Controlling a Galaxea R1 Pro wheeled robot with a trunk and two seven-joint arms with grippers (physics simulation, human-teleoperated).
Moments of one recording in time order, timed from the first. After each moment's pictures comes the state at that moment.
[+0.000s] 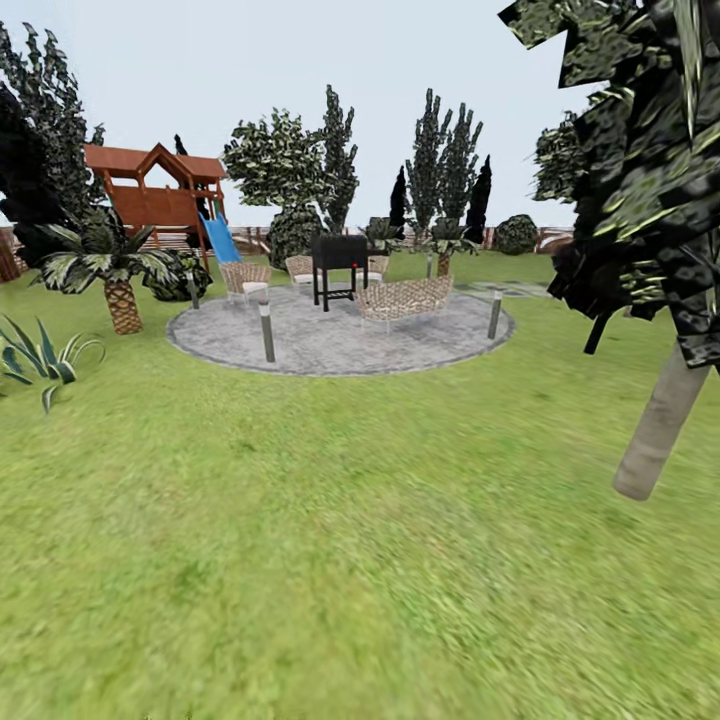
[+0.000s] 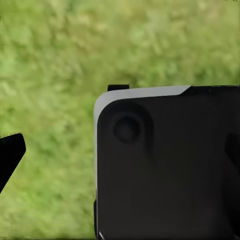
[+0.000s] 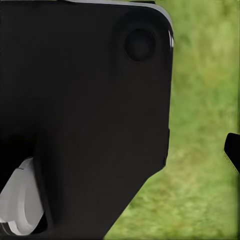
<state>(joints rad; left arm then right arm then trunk) 0.00 0.02 0.00 -0.02 -0.01 -0.32 0.00 0.00 0.02 -0.01 0.00 0.00 -0.07 0.00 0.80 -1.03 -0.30</state>
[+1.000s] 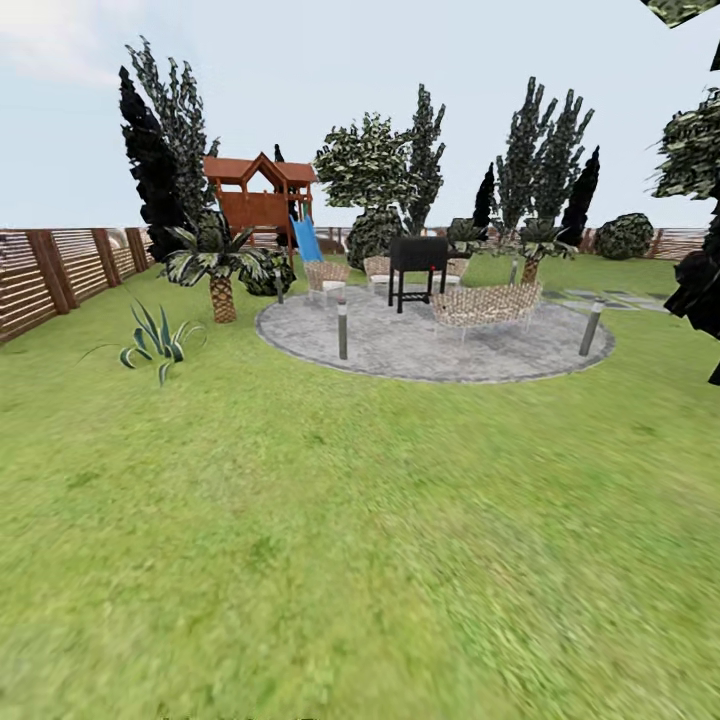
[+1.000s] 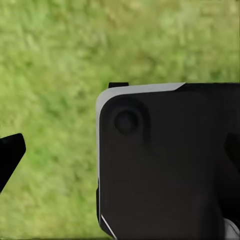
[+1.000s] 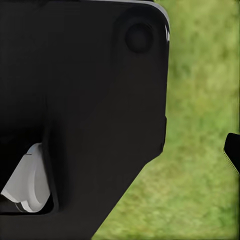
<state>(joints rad) 0.00 0.02 0.00 -0.02 -0.01 -0.32 0.00 0.00 0.02 -0.01 0.00 0.00 -0.07 0.00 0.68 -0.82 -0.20</state>
